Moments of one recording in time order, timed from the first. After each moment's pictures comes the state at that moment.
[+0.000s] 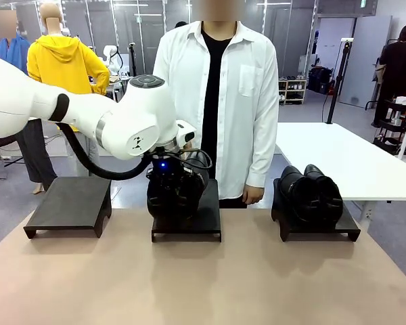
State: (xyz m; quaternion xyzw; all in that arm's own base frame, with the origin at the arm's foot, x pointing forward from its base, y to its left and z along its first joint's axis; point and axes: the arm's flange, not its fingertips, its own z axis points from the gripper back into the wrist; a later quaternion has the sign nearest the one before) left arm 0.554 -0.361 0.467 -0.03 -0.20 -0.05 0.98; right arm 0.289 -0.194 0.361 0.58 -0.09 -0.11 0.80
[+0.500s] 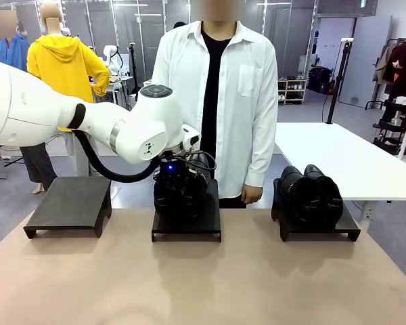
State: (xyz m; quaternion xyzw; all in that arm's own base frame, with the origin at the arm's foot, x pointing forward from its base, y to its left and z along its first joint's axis) left arm 0.585 -0.371 0.441 -0.03 -0.21 -0.04 0.98; right arm 0.289 -0.194 0.361 0.58 -0.09 -0.11 0.80
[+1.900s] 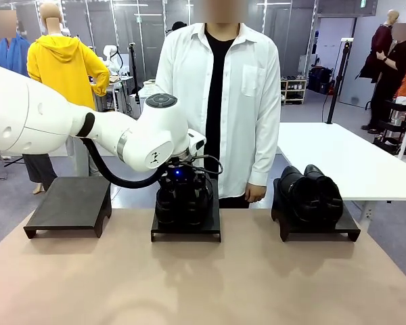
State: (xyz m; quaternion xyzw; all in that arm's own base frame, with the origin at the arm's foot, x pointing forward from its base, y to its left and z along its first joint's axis) left arm 0.588 -0.385 0.430 -0.05 -0.22 -0.03 0.97; right arm 0.289 -0.194 0.361 0.58 -0.09 -0.11 0.80
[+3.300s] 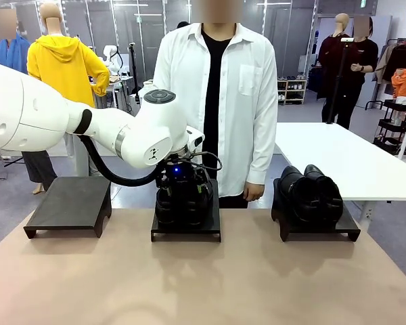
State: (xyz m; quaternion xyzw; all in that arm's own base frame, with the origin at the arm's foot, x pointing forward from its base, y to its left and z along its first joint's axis) left arm 0.586 -0.382 0.438 -0.05 -0.22 -0.01 0.97; right arm 0.289 -0.194 0.361 0.58 -0.09 -0.11 0.80
